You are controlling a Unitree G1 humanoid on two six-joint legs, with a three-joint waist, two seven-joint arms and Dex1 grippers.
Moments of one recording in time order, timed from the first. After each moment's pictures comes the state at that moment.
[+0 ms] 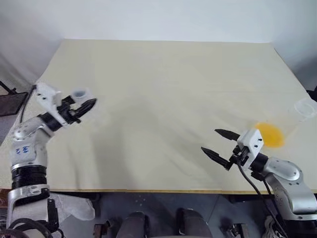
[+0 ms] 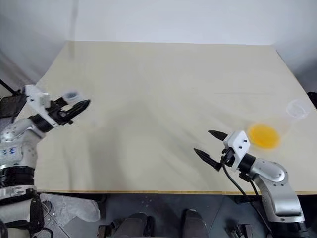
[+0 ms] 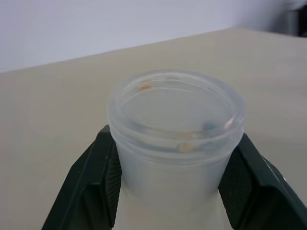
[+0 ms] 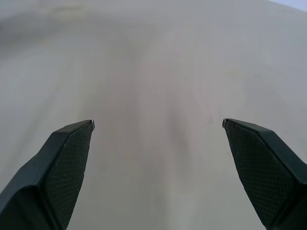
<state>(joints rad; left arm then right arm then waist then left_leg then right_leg) -0.56 0.64 0.27 0.32 -0.45 0.18 -0.88 -0.01 -0.62 -0.18 -0.27 0.42 0.20 0.84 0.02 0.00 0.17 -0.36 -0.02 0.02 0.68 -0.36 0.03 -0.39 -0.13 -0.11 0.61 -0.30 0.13</state>
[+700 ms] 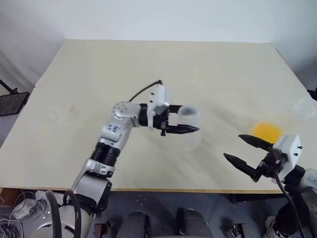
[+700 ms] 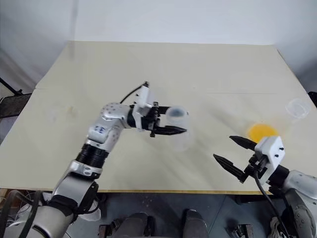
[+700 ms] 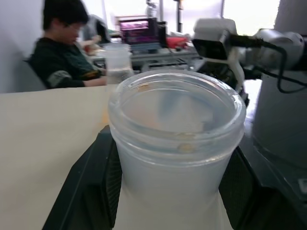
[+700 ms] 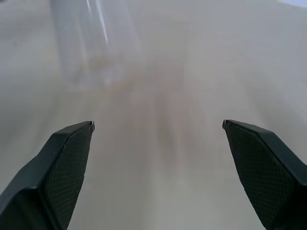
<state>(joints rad) -0.86 0.19 -0.23 0.33 -0.37 0.15 -1.22 0.24 -0.70 -0.46 -0.48 0.64 0.32 0.89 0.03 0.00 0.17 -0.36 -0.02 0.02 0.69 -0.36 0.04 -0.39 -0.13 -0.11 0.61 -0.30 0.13</state>
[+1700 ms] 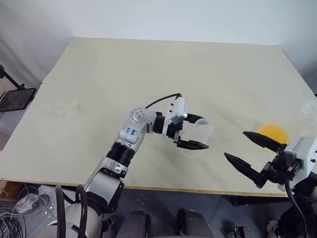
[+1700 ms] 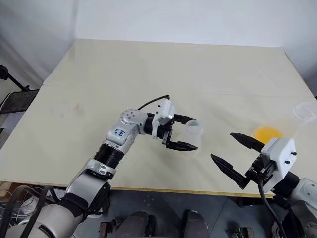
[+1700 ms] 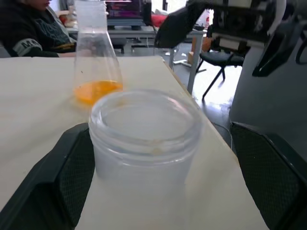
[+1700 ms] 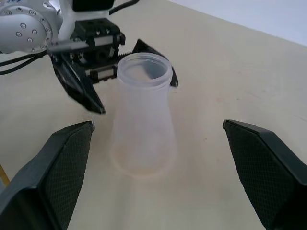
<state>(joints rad) -0.90 0.12 -0.23 0.45 -0.28 0.17 -1.25 0.35 -0.70 -0.56 -0.74 0.76 0.42 0.73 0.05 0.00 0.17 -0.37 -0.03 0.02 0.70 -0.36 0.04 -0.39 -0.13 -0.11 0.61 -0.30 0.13</state>
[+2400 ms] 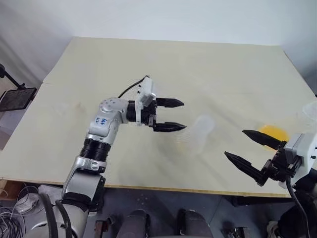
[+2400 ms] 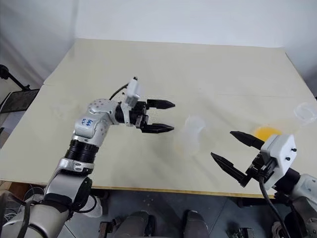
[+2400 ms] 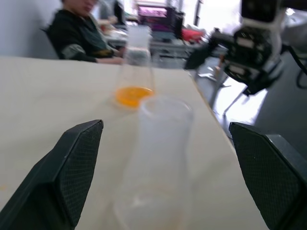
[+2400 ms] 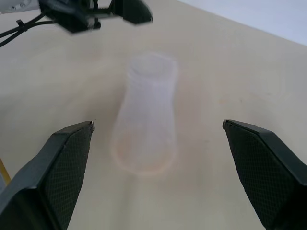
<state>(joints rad) -0.89 0.30 -0.06 0.31 -0.39 0.37 -1.21 0.31 -0.73 -0.56 -0.70 0.77 0.43 0.77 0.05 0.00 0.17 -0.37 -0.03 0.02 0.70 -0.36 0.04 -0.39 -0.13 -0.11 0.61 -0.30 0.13</state>
